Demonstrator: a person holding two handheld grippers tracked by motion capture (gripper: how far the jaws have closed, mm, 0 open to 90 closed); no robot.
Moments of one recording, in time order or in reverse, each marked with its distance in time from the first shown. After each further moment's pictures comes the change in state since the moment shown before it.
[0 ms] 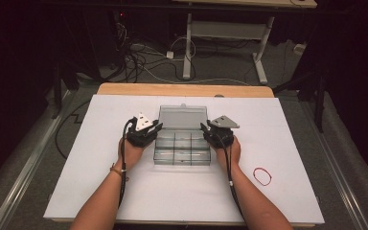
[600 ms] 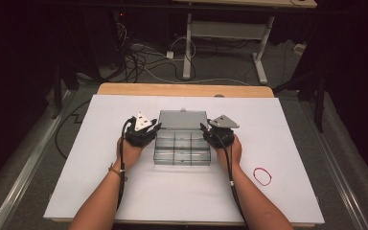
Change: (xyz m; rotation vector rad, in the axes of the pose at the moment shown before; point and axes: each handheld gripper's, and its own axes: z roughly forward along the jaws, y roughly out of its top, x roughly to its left) left arm 0.001 0.003 -0.007 0.004 0.022 0.028; right arm -0.002 0.004 -0.005 -0.013 0.004 -0.035
